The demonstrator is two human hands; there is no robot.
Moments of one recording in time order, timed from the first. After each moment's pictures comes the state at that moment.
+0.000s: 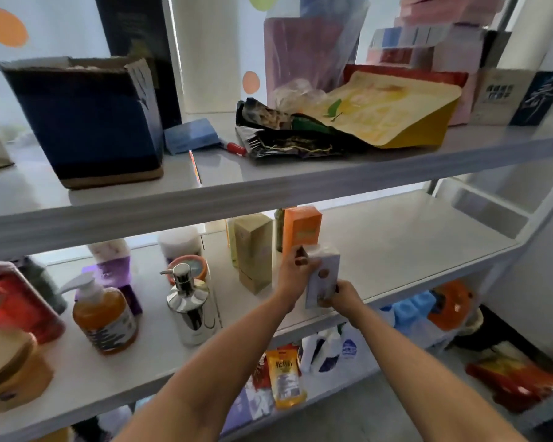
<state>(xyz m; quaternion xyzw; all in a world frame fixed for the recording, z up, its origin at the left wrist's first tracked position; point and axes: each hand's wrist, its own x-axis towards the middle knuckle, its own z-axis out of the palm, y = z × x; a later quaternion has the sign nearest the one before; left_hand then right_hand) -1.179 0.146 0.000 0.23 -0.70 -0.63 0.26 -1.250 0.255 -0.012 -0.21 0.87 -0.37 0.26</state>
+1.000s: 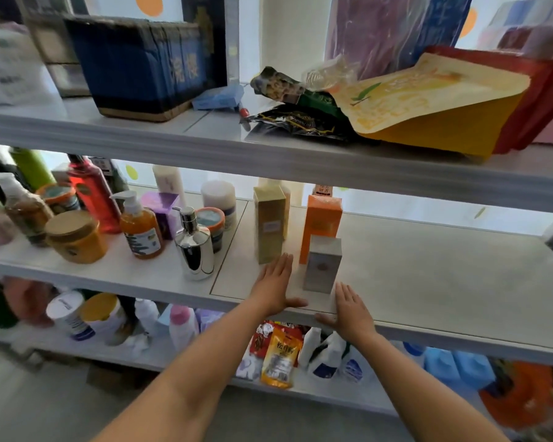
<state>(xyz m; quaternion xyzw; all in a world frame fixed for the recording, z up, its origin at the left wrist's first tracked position) -1.167 0.184 -0.043 0.42 -0.89 -0.19 0.04 -1.336 0.286 -0.069 -0.57 0.81 -0.06 0.13</state>
